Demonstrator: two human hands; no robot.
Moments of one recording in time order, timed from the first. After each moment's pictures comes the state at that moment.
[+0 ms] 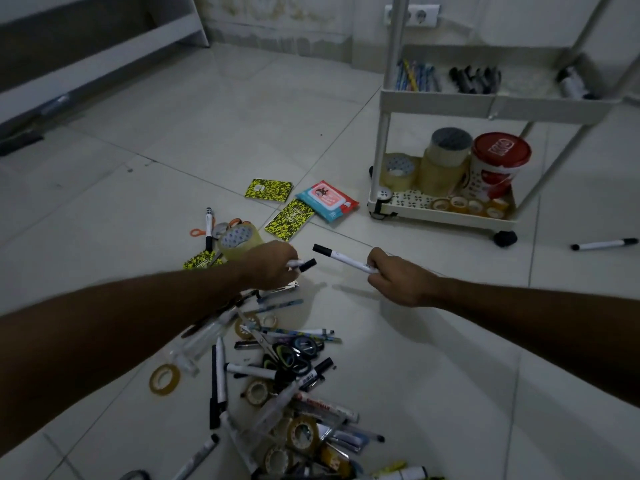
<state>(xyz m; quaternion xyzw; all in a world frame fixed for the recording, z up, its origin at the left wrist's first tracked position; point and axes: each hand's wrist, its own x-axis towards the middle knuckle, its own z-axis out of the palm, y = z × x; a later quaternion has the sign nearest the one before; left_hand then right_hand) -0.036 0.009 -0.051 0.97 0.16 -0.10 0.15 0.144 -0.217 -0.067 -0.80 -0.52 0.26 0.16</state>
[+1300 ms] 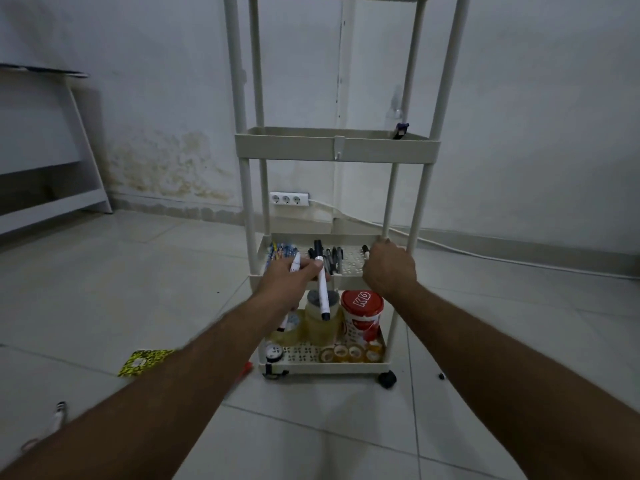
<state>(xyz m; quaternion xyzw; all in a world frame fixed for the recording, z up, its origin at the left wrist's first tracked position) 0.192 -0.119 0.150 0.72 0.20 0.20 0.63 0.335 -0.256 0.151 -0.95 -0.22 -0.18 0.10</state>
